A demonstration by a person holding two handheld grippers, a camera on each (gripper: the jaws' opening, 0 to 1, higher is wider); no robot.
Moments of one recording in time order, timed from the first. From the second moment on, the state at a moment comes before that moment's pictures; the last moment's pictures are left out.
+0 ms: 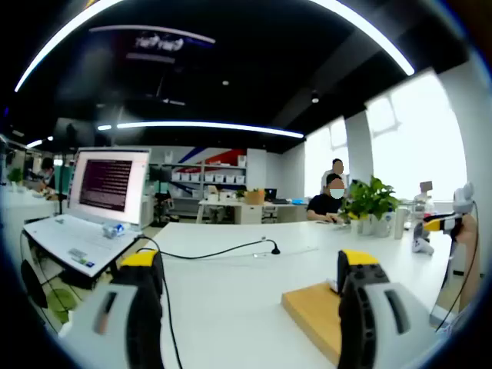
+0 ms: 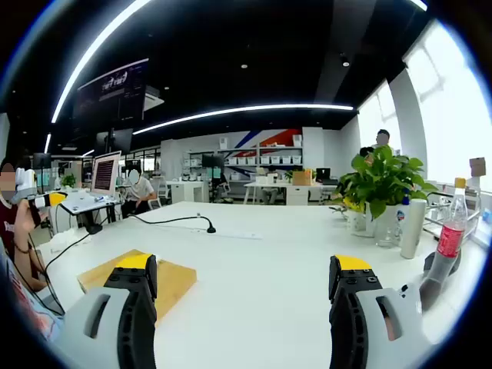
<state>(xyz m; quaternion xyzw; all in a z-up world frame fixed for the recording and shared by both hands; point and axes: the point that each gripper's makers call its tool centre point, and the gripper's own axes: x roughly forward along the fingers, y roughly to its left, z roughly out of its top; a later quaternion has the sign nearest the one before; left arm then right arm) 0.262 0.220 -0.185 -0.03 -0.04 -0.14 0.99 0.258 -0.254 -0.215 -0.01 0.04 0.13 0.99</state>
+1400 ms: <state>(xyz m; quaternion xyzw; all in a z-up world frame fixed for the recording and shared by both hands) 0.263 0.215 -0.190 -0.03 -0.03 -0.15 0.99 0.262 -0.233 -0.199 -0.02 0.02 0.15 0.99</state>
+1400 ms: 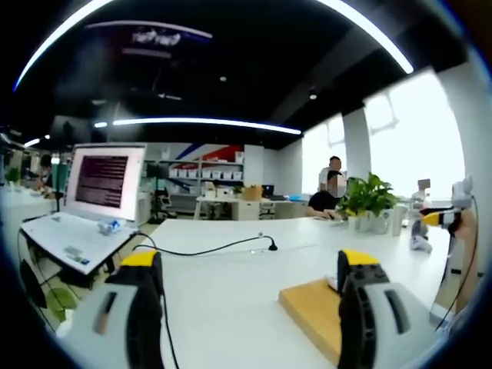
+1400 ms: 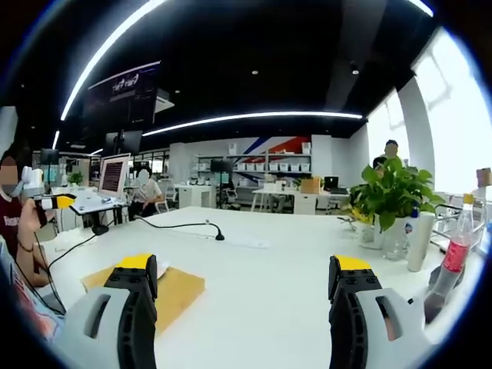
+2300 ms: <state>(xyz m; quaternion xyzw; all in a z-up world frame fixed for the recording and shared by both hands) 0.265 0.212 -0.194 -0.03 -0.02 -0.15 0.99 0.303 -0.156 -0.207 -0.05 0.09 0.26 0.96</state>
